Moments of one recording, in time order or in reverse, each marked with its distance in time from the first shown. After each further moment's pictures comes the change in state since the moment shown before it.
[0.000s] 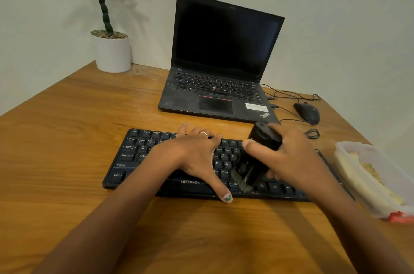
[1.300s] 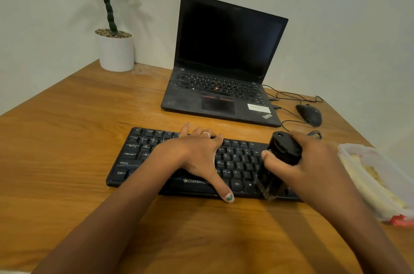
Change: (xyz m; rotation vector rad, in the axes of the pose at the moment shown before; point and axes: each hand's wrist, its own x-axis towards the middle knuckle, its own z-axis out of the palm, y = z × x) left_hand 0.001 -0.002 0.001 -0.009 -0.005 0.005; right_hand -0.023 0.006 -0.003 -0.184 0.180 -0.015
